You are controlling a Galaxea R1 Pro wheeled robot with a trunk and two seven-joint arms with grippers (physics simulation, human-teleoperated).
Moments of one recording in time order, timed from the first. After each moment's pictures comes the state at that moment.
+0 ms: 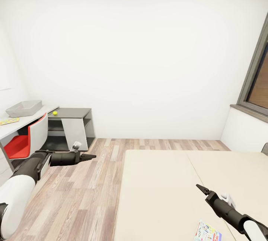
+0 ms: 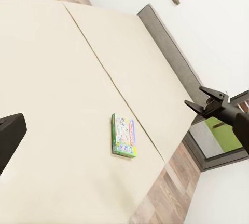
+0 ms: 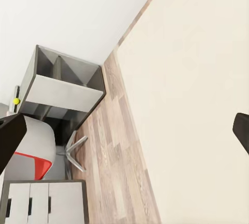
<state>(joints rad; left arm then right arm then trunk) -0.90 0.28 0.21 -0.48 -0.21 0.65 -1.41 -0.18 -0.25 -0.28 -1.01 -0.96 0.57 0.32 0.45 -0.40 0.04</state>
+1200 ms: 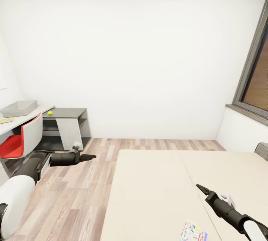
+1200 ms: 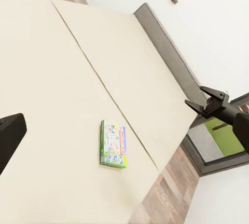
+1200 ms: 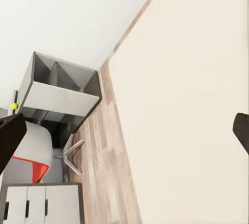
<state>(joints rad) -0.90 0.28 0.21 -0.48 -0.21 0.65 -1.41 -0.18 -0.25 -0.28 -1.01 -0.96 0.57 0.32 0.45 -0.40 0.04</state>
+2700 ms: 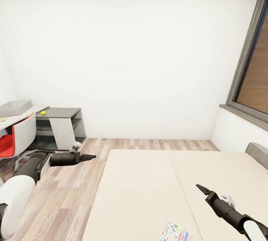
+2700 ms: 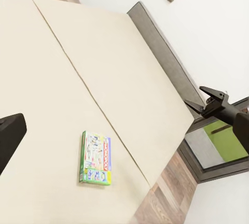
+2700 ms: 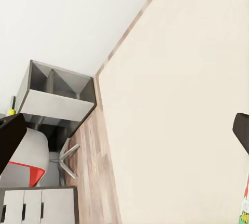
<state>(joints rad) -0.90 0.28 0.21 -0.48 -0.21 0.65 -1.41 -0.18 -0.25 -0.28 -1.01 -0.96 0.57 0.32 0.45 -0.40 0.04</state>
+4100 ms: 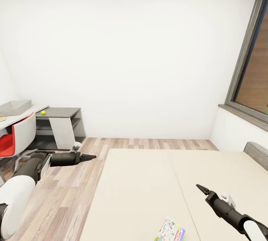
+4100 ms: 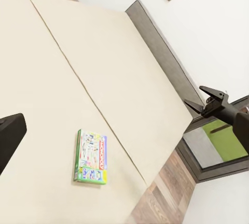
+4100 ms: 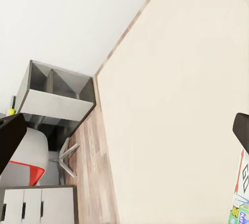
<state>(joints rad) -0.89 0.28 0.21 -0.48 -0.21 0.65 -1.41 -0.18 -0.25 -0.28 -1.01 -0.96 0.57 0.32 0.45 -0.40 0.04</state>
